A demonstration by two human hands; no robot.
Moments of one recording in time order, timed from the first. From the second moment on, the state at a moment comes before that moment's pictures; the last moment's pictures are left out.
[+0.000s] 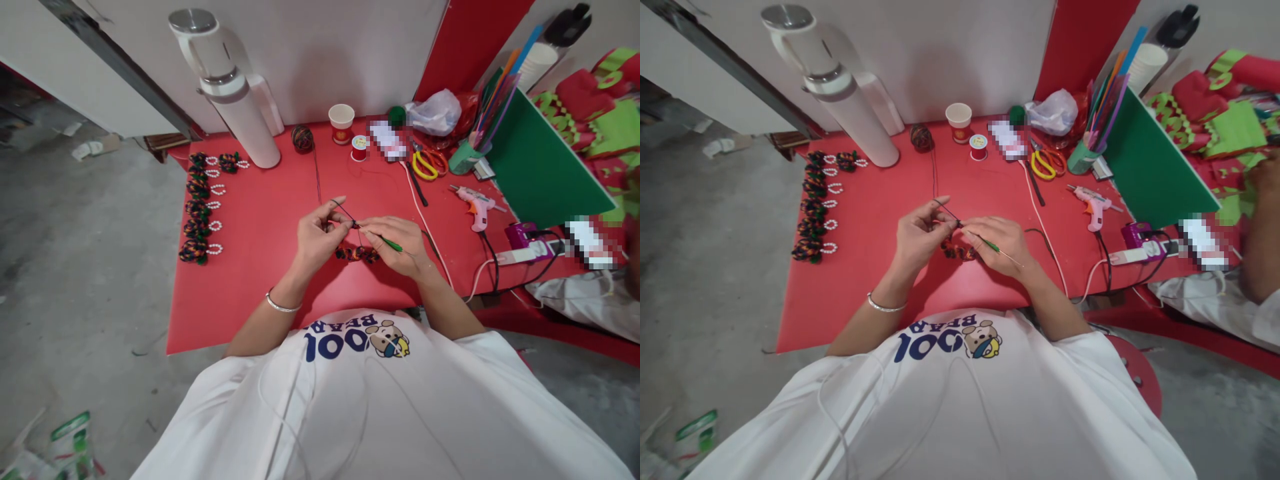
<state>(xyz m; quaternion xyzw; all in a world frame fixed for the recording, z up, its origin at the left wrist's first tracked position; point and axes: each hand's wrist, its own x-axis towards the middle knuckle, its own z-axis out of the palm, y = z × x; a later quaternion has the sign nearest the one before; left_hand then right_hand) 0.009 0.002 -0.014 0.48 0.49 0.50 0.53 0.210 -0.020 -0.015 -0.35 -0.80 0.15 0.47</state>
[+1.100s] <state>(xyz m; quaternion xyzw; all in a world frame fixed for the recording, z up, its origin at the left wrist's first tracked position) -0.009 0.017 0.000 0.45 0.37 0.44 0.68 0.235 -0.010 -0.005 -0.28 -0.70 0.46 0.47</state>
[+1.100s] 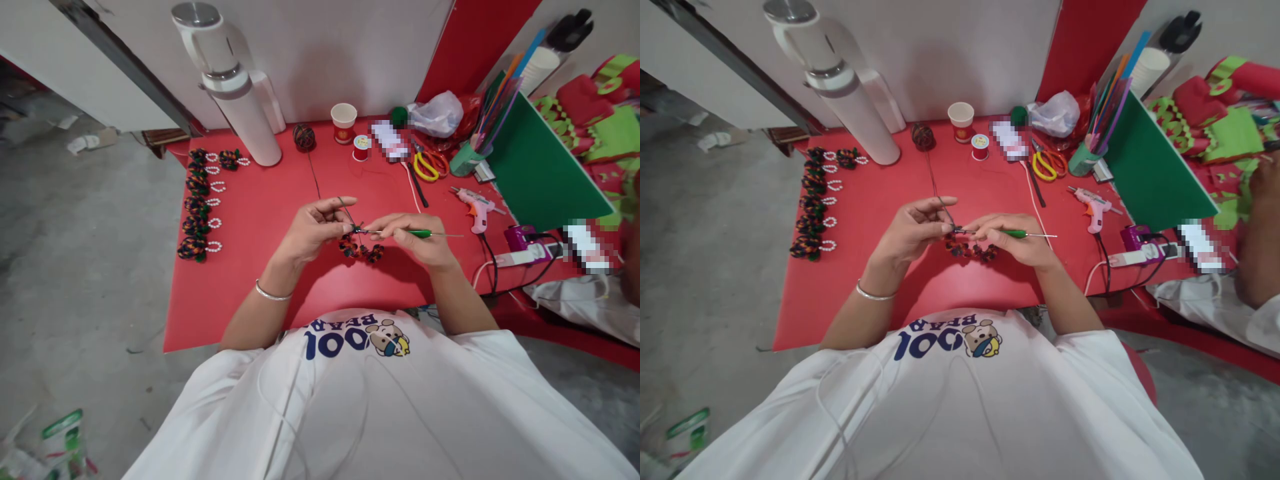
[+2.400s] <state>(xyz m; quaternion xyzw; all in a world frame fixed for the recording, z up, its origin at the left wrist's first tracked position) 0.010 0.003 -0.012 0.41 0.40 0.51 0.64 0.192 -0.031 -0.033 -0.38 -0.68 0.22 0.58</state>
